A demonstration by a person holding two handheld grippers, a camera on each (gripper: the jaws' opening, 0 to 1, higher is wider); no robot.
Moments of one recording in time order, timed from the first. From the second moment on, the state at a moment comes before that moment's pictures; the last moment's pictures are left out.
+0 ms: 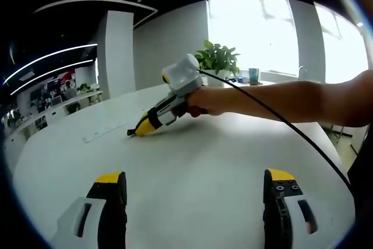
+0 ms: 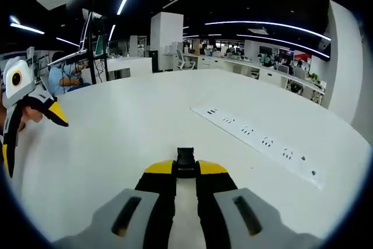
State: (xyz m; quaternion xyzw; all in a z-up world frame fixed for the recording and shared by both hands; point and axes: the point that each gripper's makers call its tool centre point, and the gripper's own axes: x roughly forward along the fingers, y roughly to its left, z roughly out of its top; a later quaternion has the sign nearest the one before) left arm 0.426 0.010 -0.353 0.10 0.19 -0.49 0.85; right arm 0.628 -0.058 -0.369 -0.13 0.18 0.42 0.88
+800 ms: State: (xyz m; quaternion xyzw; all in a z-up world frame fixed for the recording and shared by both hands) left arm 0.426 0.010 -0.355 0.10 0.19 -0.49 0.84; right arm 0.627 -0.059 -0.374 -0.12 0.18 0.42 0.88
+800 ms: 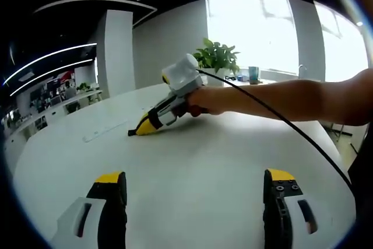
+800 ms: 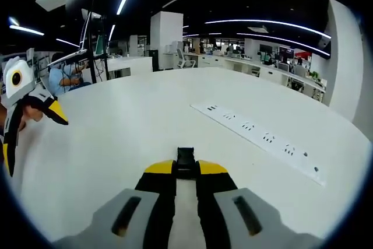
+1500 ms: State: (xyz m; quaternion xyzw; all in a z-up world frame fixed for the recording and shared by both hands) left arm 0.427 0.011 -0.355 0.11 0.19 -0.49 0.85; right arm 0.621 -0.055 -0.374 -0.12 0.18 0.43 0.88
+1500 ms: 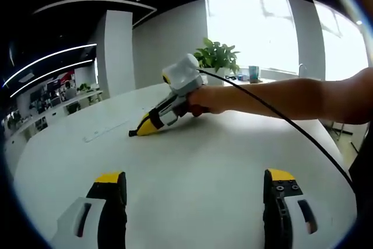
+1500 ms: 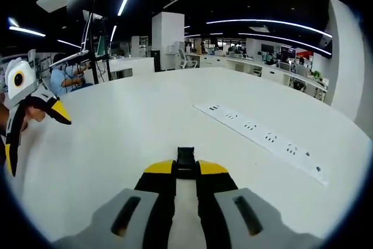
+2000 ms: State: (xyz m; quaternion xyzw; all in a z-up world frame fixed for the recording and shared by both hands) left arm 0.427 0.011 -0.357 0.11 0.19 -0.49 0.84; right arm 0.621 -0.052 -0.372 -0.11 0.18 0.44 0.87
